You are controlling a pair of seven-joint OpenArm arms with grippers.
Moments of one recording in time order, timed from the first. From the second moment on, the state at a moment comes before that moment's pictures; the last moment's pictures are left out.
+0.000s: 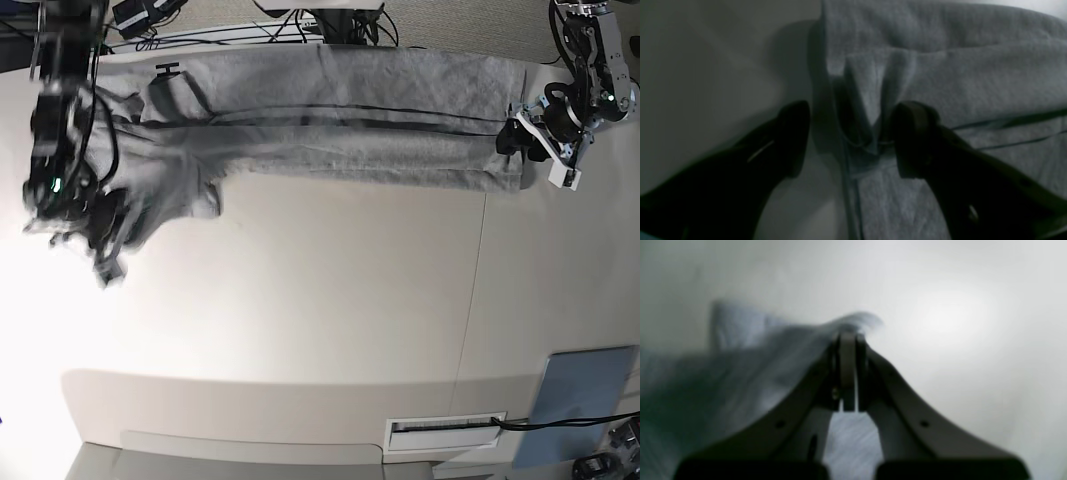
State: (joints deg) left arm 19.0 -22.8 -21.5 89.1 -37.4 -31.5 49.1; right arm -2.7 28.5 7.5 105.9 22.2 23.7 -67.0
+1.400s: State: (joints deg) left arm 18.9 -22.8 -21.5 89.1 -37.0 -31.5 49.2; right arm -37.2 29.0 7.4 133.4 34.6 28.1 -73.7
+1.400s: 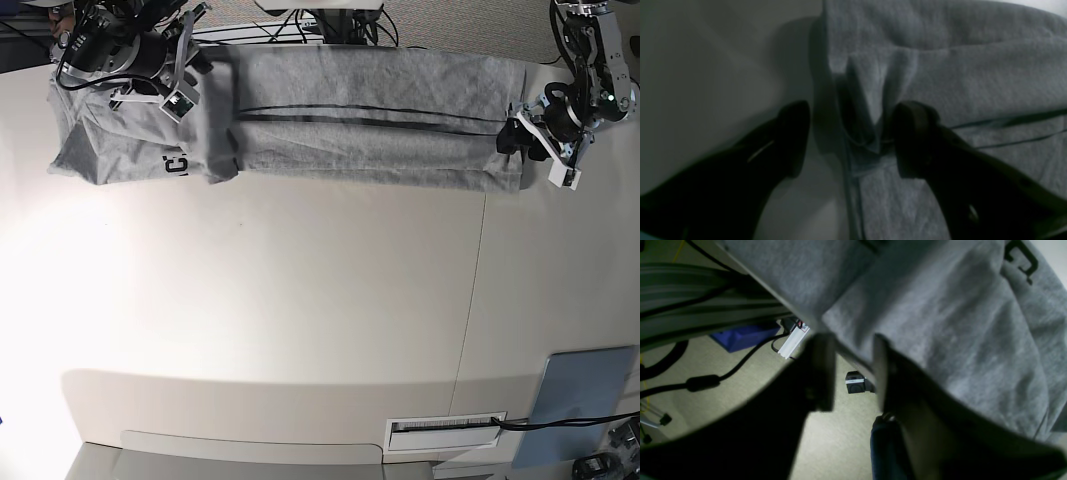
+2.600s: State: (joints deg) left arm 18.8 -23.0 -21.5 83.1 -50.3 -33.2 52.3; right arm -33.4 29.0 7.5 133.4 11.6 26.1 -61.3
